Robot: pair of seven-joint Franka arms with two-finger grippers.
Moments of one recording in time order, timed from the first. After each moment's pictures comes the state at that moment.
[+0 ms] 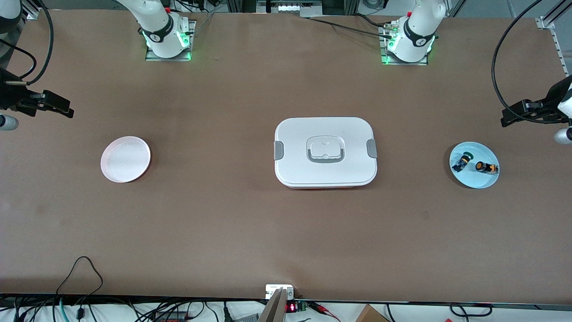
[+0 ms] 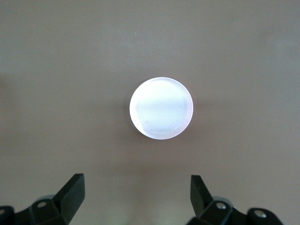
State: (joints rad) left arm 0.11 0.14 -0.09 -1.42 0.07 1.46 -0.05; right arm 0.10 0.03 -0.17 -1.64 -0.01 1.60 -0.04
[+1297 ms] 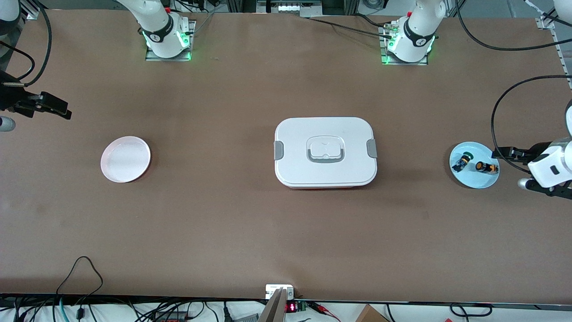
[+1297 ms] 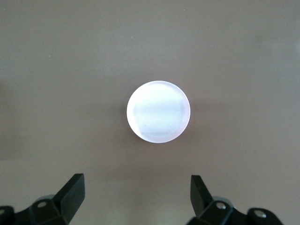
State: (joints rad) left arm 0.26 0.47 -0.08 -1.47 0.10 1.63 0.39; right arm 0.10 0.03 -0.17 -1.65 -0.02 1.63 -0.04
